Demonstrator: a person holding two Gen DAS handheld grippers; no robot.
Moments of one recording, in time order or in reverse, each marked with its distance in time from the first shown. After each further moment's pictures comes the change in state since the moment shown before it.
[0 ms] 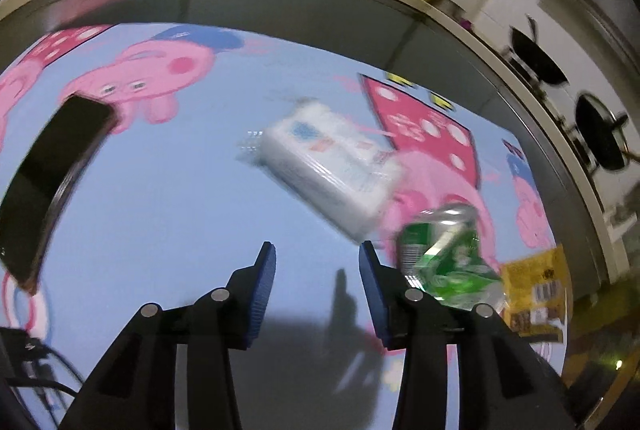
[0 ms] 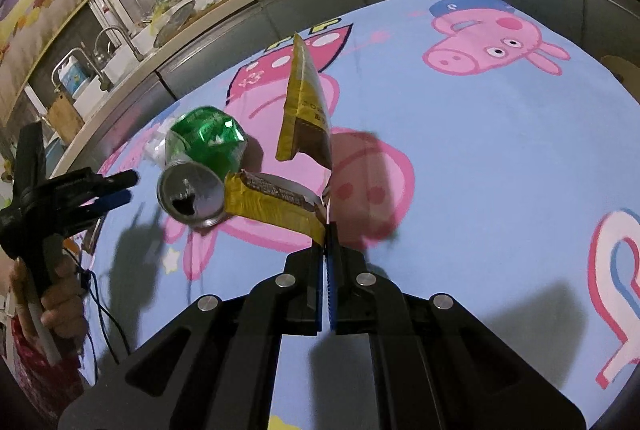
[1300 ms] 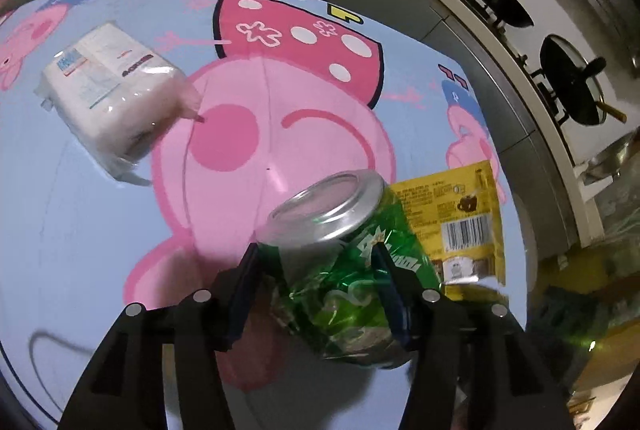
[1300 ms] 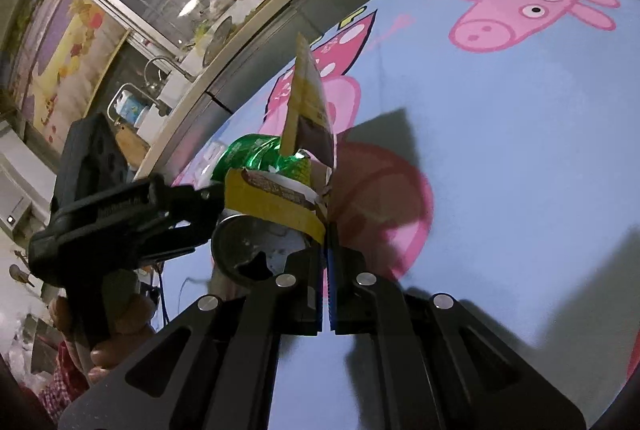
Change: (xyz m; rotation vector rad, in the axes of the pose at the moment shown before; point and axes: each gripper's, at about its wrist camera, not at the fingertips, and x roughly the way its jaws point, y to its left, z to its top) left arm 0.048 -0.109 -0.028 0.021 0.194 -0.133; right arm 0.027 -0.046 0.017 0.119 0.042 0.330
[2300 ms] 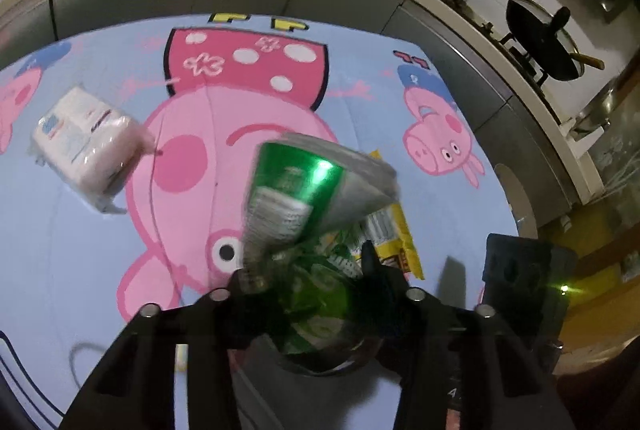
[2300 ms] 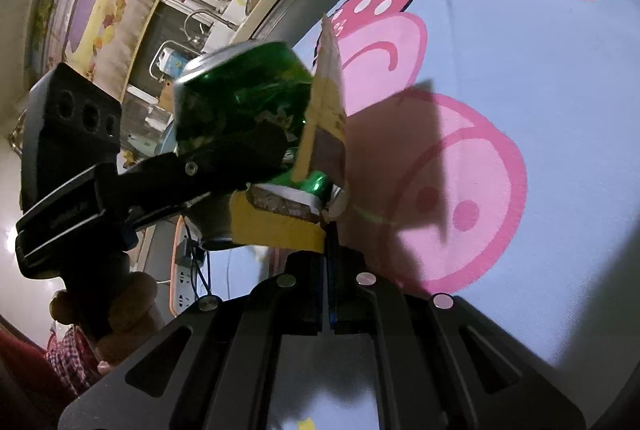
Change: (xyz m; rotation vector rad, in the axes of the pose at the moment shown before) left arm -0.017 -0.046 -0.006 0.178 -0.025 0.013; right arm 0.028 0.001 0.005 -0.002 0.234 0.216
